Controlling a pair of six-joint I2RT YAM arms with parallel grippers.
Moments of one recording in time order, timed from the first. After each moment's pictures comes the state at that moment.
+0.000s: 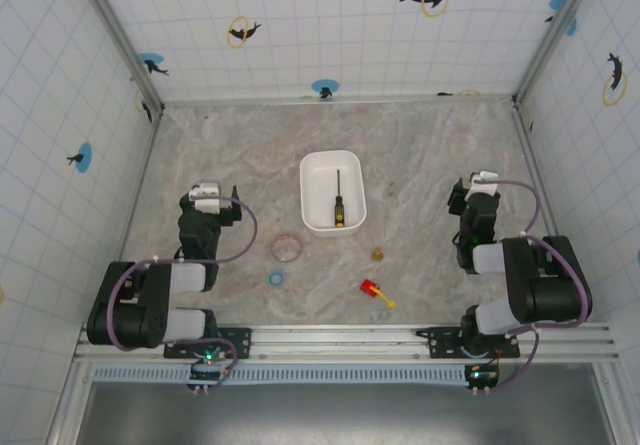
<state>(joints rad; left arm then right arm) -0.09 1.35 0.16 1.03 -0.06 0.11 0.07 1.46 0.27 0.93 0.30 0.06</state>
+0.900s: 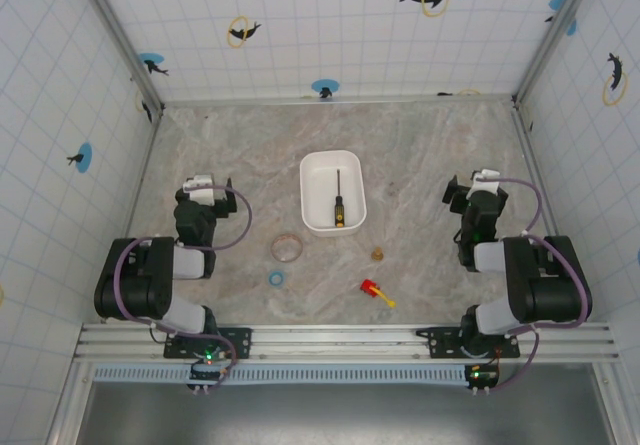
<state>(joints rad) -0.01 1.50 0.24 1.09 0.00 0.08 0.05 1.46 0.28 0.90 0.27 0.08</state>
